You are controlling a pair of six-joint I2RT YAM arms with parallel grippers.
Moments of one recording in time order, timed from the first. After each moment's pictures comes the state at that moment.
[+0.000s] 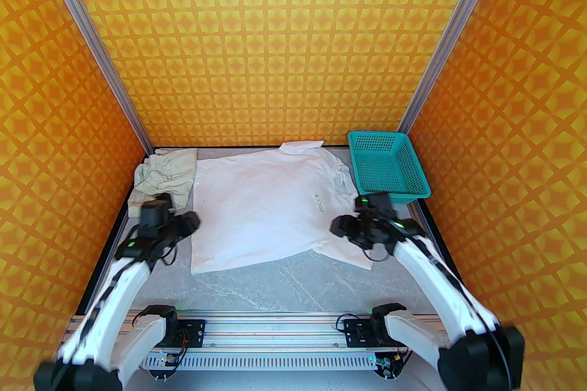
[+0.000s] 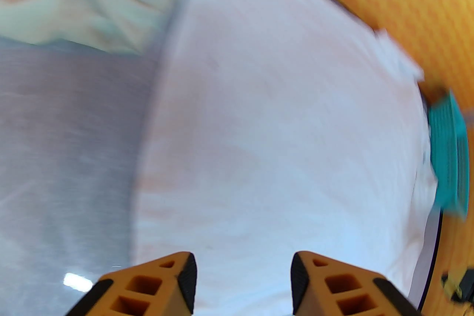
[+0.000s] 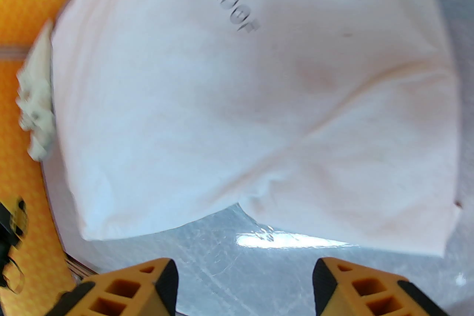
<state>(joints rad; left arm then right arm) -0.11 1.04 0.71 -0.47 0.19 -0.56 0.24 1.18 0.86 -0.77 -0.26 0.54</state>
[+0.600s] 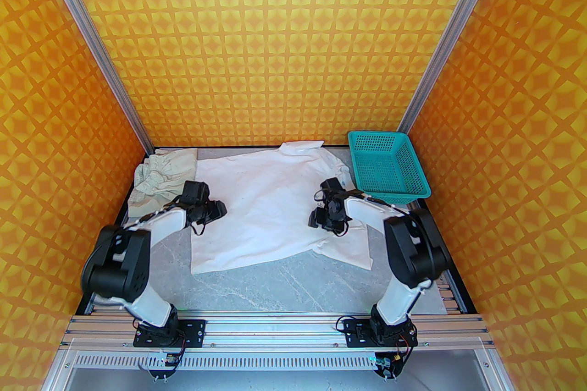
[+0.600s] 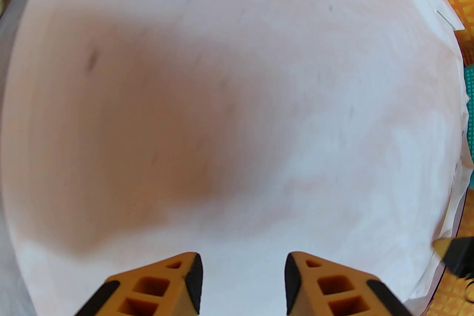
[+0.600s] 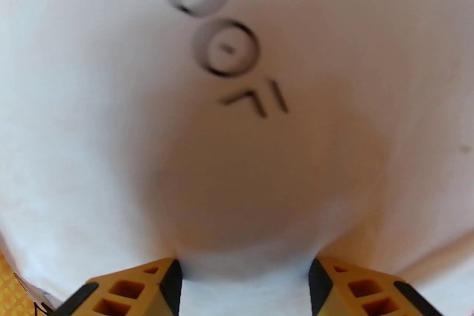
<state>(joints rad) -0.15 1.71 0.95 -0.20 0.24 -0.54 0.29 1.77 1.06 -0.60 -0.15 0.50</state>
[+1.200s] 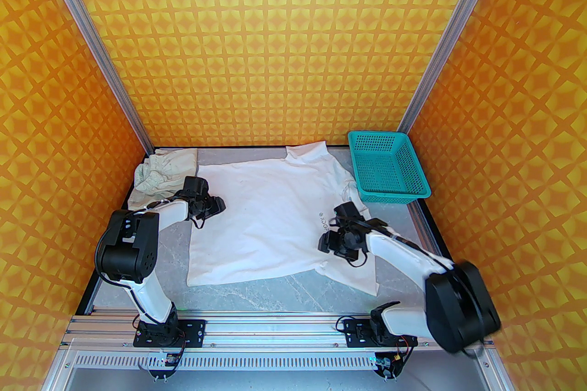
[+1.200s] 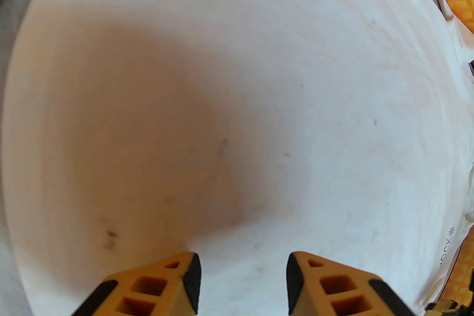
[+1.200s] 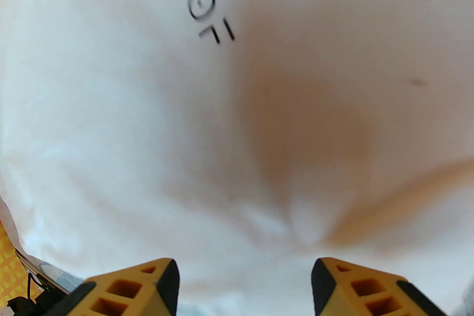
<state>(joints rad) -0.10 1.80 1.02 -0.21 0.26 -0.49 0.31 1.30 0.77 -0.73 -0.14 0.57</state>
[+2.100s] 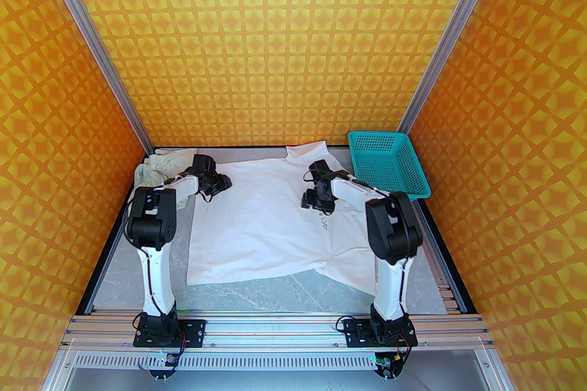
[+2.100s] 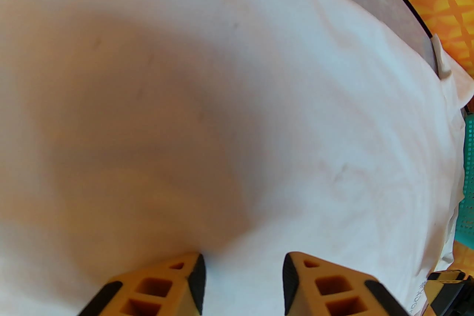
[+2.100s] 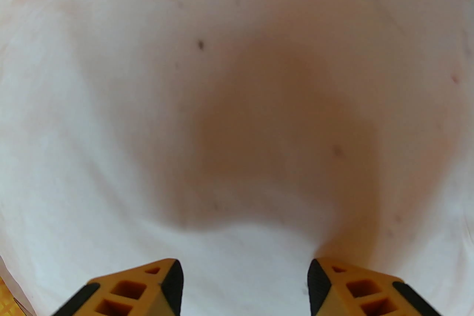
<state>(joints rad) -0.09 2.23 1.59 -0.31 0.33 -0.52 0.31 2.07 1.50 -0.72 -0.06 0.45</state>
